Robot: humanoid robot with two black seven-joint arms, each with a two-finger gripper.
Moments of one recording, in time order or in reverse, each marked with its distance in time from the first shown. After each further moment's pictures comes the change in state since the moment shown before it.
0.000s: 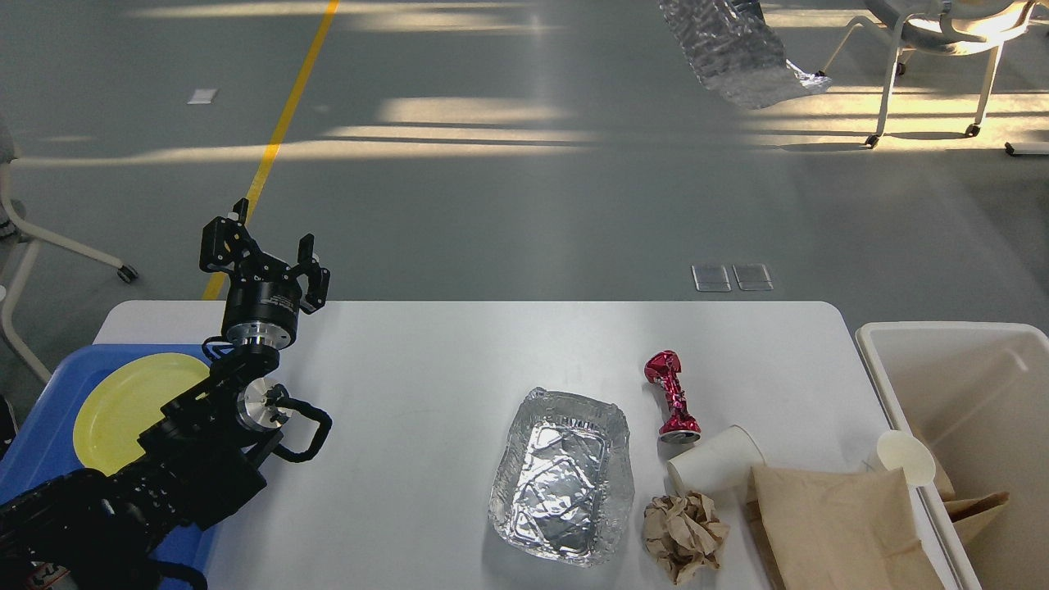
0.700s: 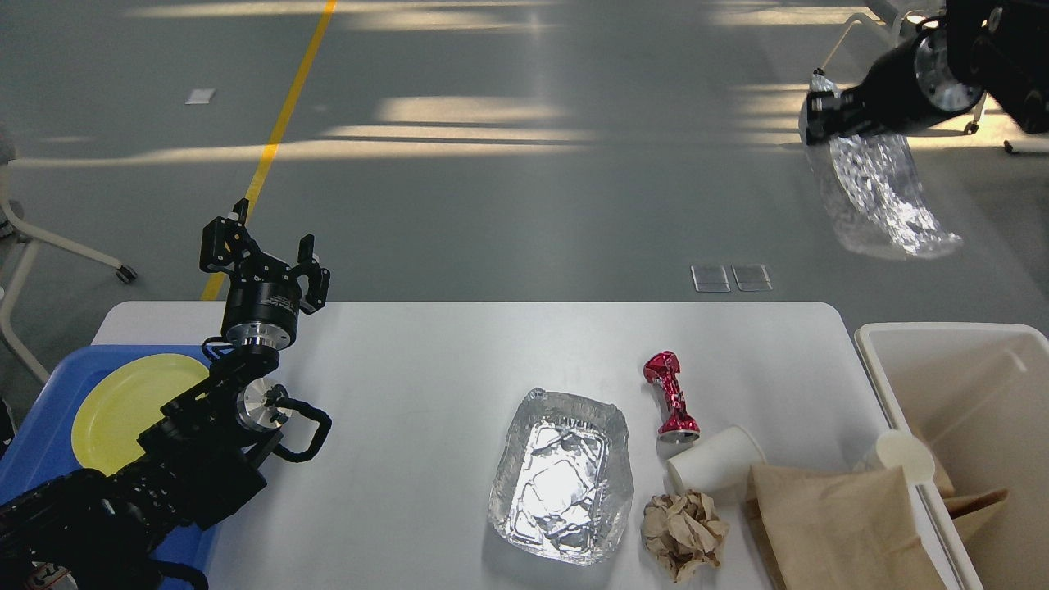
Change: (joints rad) left arm 0.000 0.000 0.000 0.000 0.000 0.000 0.000; right arm -0.647 -0.002 -0.380 -0.287 -0.028 -0.283 -0.011
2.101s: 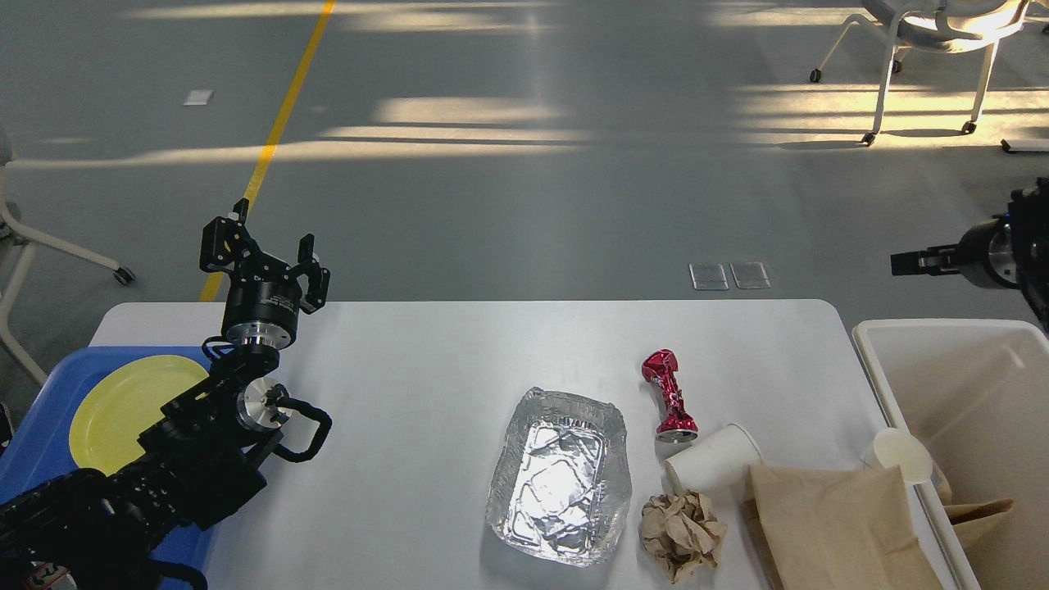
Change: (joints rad) left arm 0.000 0.000 0.000 0.000 0.000 0.000 0.000; right arm -0.447 -0.112 -0.086 -0.161 0.013 -0.359 -0.060
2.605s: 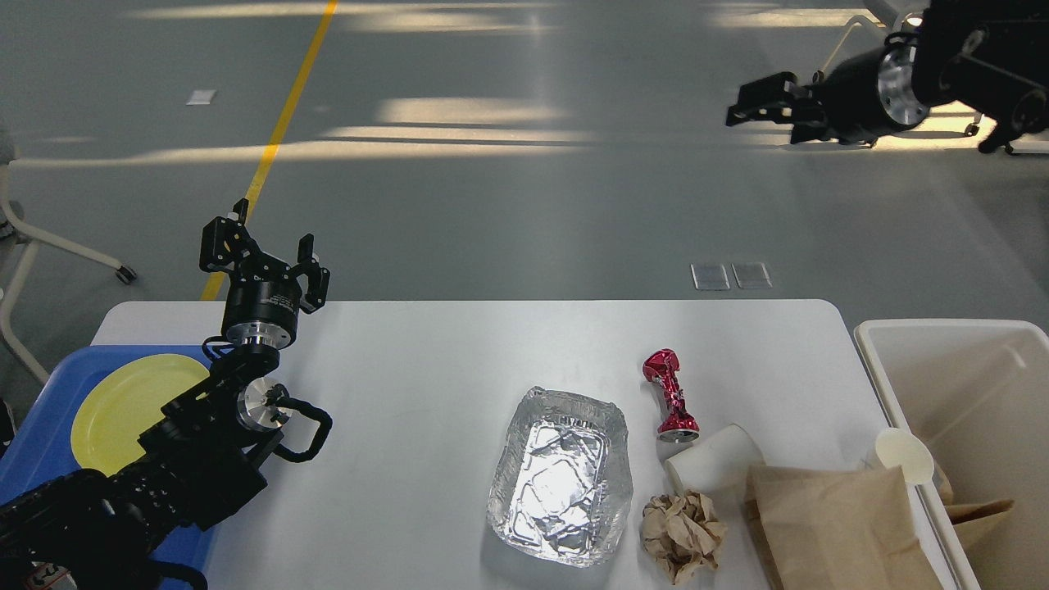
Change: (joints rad) left arm 0.000 0.000 0.000 0.000 0.000 0.000 0.000; right arm 0.665 0.121 0.327 0.431 0.160 0.355 -0.011
